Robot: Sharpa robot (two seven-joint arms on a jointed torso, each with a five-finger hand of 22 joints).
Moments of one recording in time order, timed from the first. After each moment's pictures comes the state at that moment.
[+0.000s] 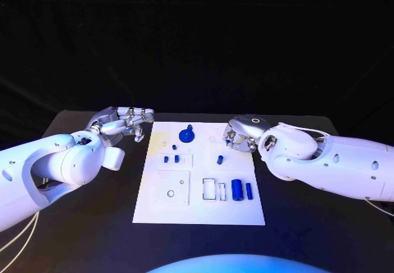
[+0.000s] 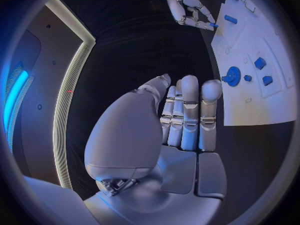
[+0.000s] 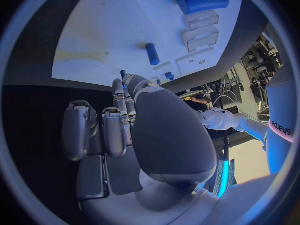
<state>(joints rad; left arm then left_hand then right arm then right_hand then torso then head) 1.19 -0.97 0.01 1.65 -0.08 -0.34 0.18 1.45 -0.17 0.32 0.14 0.23 1.08 0.16 0.08 0.11 1.19 0.09 0.19 0.19 1.25 0.01 0.94 0.51 0.14 1.19 0.10 0.98 1.02 1.20 -0.91 -0.11 1.67 -1.73 -0.34 -0.33 1.57 -0.17 0.35 0.20 0.34 1.17 0.13 0.10 0.13 1.26 0.06 0.10 0.11 1.47 -0.01 1.43 1.31 0.06 1.45 0.09 1.33 1.31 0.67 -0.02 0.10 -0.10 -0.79</state>
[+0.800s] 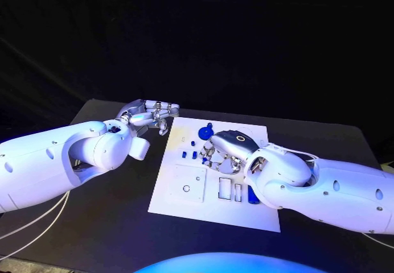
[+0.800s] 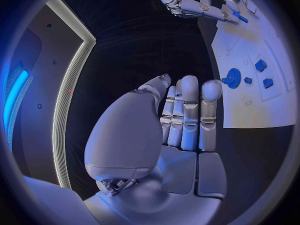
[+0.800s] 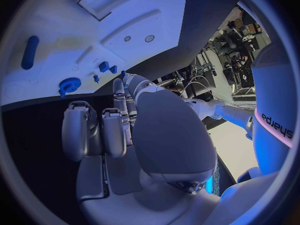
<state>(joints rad) 1.19 -0.94 0.01 1.64 -0.08 -0.34 0.17 1.45 -0.17 0.32 0.14 0.23 1.08 0.16 0.08 0.11 1.19 0.09 0.19 0.19 1.25 0.01 0.94 0.51 0.14 1.19 0.10 0.98 1.02 1.15 -0.76 -0.11 1.78 -1.67 -0.40 -0.29 1.56 -0.17 0.36 0.19 0.33 1.17 0.13 0.10 0.13 1.26 0.06 0.09 0.11 1.47 -0.01 1.43 1.31 0.06 1.45 0.09 1.33 1.31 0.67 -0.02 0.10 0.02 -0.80</state>
